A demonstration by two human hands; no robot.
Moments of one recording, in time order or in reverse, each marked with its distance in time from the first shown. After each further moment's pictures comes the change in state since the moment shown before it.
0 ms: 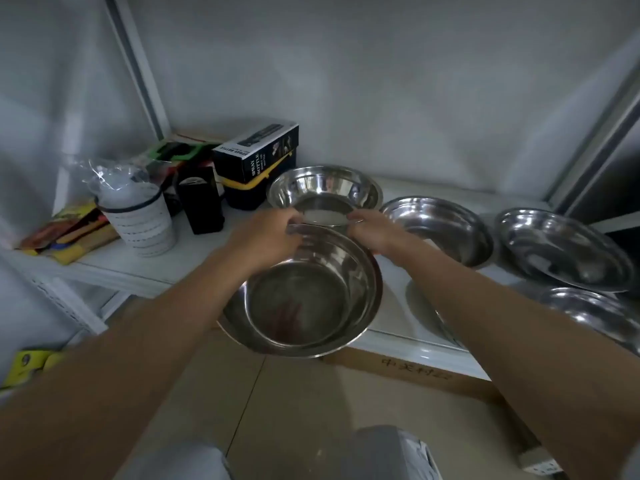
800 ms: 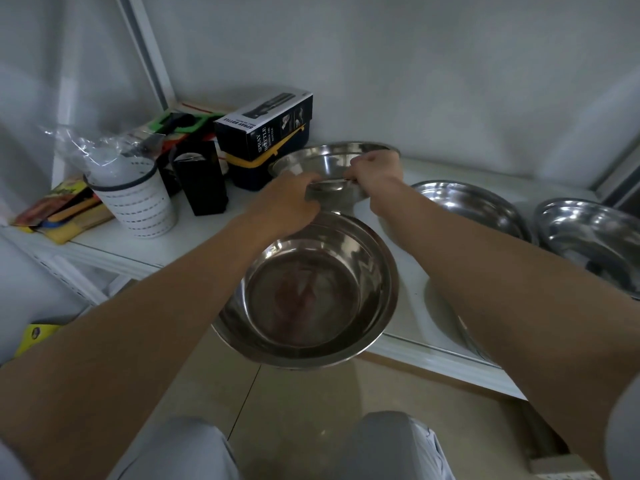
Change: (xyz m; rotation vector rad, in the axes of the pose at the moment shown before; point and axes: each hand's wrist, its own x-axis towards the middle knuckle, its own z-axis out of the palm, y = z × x) left_hand 0.046 0.006 0.010 -0.069 0.000 -0.035; right_hand 0.081 -0.032 0.006 0.448 0.365 0.115
